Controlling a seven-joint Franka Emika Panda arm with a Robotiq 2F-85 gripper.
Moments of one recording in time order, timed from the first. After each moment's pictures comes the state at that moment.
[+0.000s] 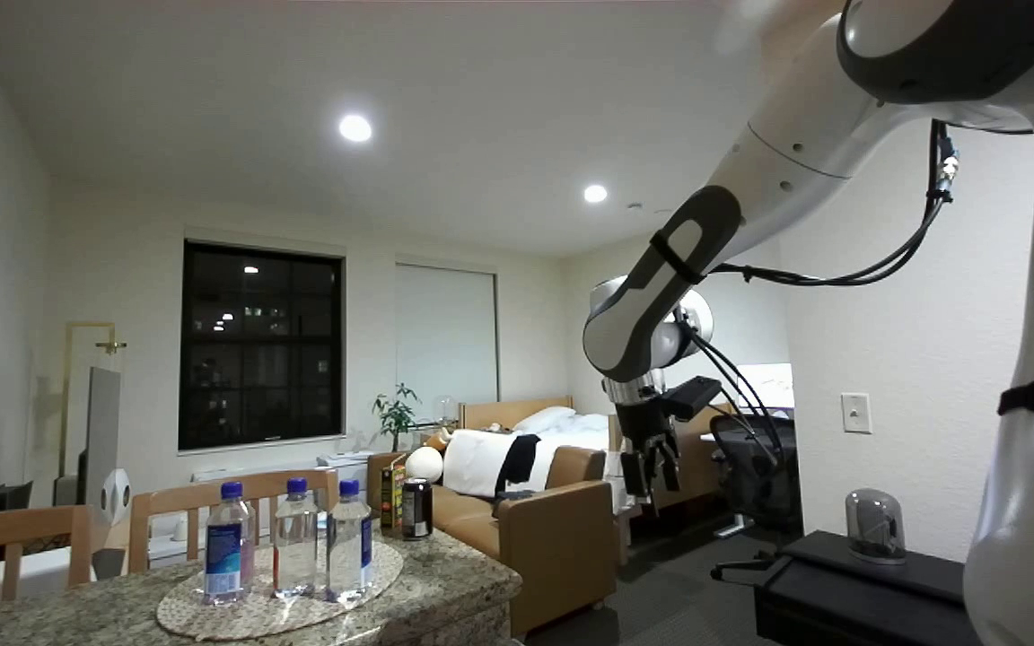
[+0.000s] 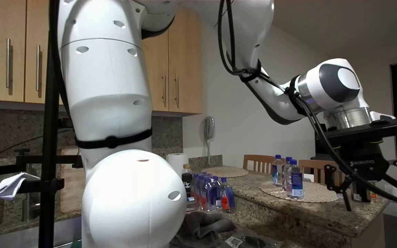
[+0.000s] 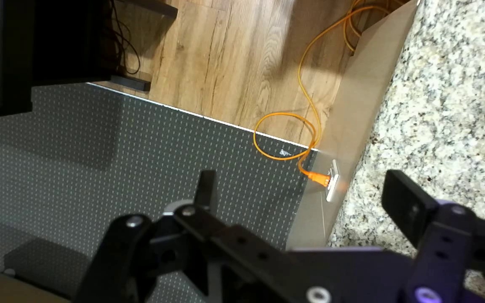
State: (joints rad) arm -0.15 -0.17 -0.20 -2.35 -0.32 2.20 -0.33
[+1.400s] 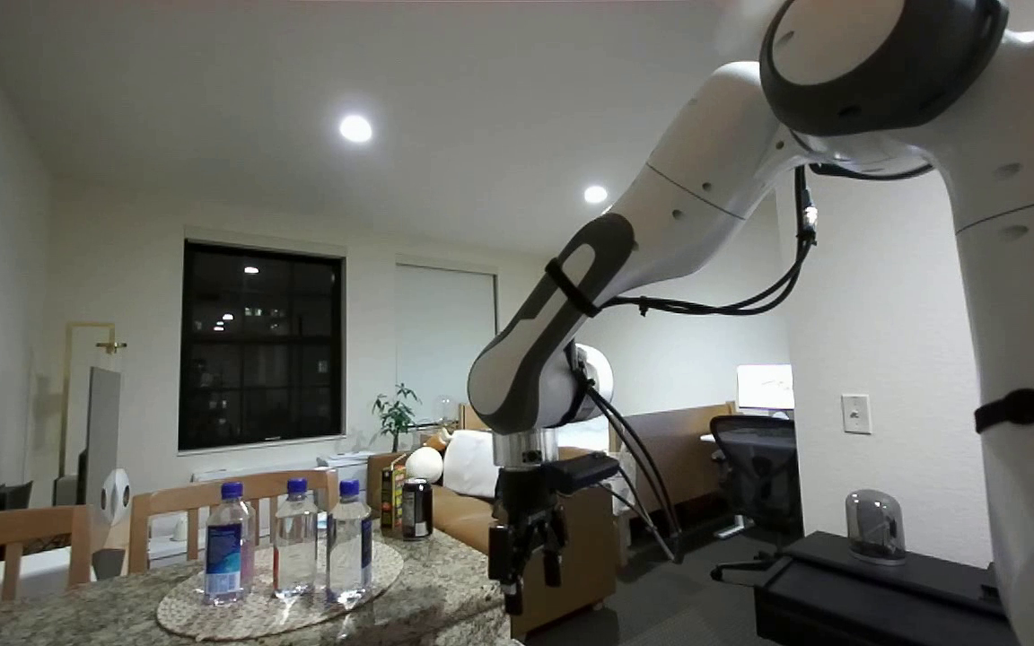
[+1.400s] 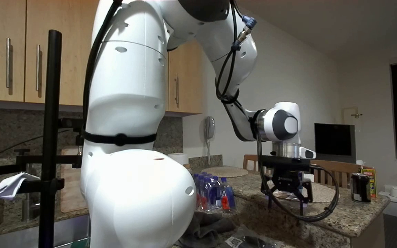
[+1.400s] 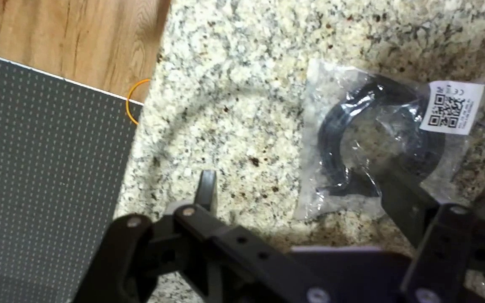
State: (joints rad) arm 0.02 0.02 0.00 -2.33 0.02 2.29 -0.27
